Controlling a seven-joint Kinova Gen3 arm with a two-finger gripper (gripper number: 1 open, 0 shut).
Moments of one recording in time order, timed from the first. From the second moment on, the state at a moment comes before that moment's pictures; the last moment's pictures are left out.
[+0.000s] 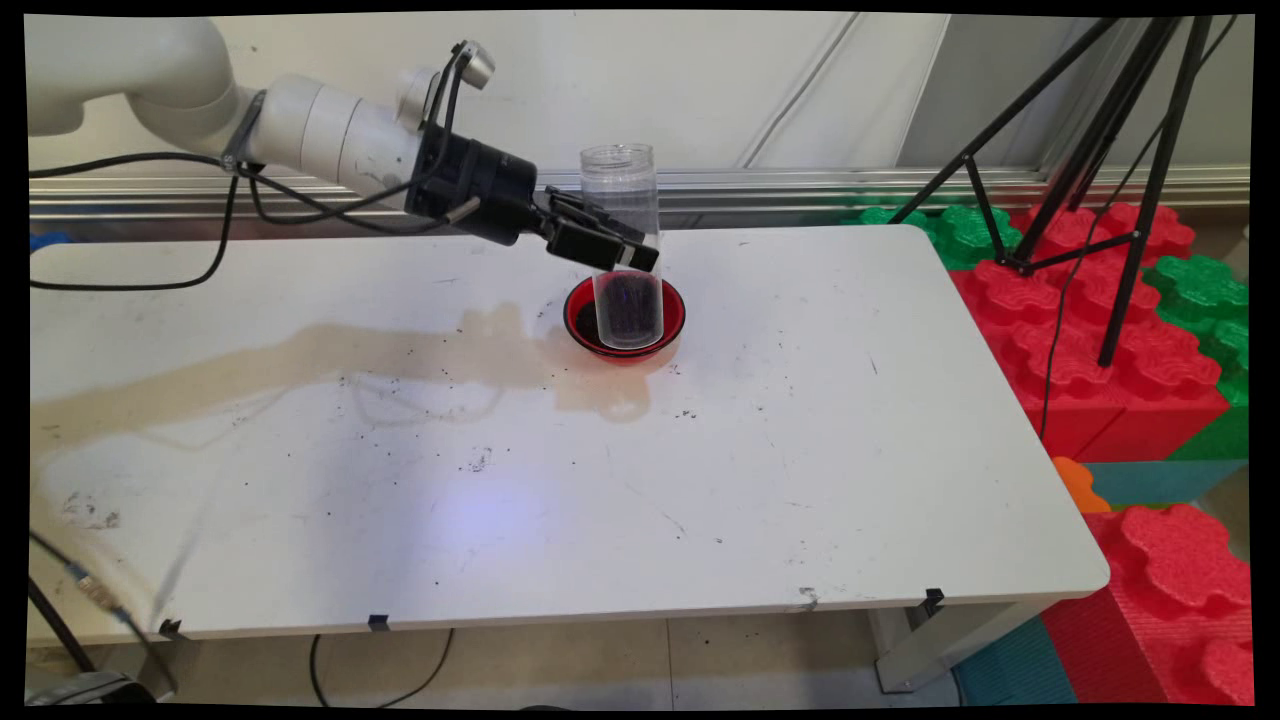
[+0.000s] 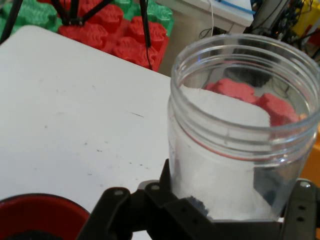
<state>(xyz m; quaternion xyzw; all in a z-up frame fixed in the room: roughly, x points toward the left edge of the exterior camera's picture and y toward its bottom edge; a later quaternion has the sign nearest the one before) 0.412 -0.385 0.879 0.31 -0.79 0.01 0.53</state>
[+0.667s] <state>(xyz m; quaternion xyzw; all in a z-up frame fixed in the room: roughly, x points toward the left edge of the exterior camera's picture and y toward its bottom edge) 0.389 -0.342 0.865 0.22 -0.82 0.11 0.51</state>
